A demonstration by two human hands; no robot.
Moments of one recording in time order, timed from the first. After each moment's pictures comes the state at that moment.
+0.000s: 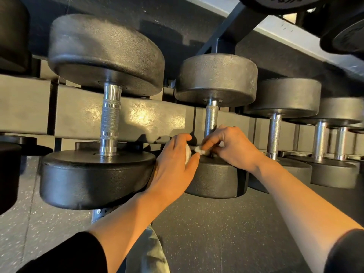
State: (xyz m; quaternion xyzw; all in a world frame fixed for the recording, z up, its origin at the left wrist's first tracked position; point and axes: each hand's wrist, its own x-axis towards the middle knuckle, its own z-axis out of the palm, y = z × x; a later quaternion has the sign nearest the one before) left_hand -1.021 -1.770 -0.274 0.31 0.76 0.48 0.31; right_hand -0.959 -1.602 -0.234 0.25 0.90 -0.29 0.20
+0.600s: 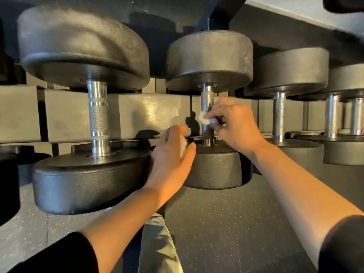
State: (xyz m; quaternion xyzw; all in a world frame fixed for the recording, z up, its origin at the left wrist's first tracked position) left_hand -1.020 -1.768 -0.276 0.28 0.77 0.46 0.34; right_hand -0.957 -1.591 -0.251 0.23 0.96 -0.18 0.02
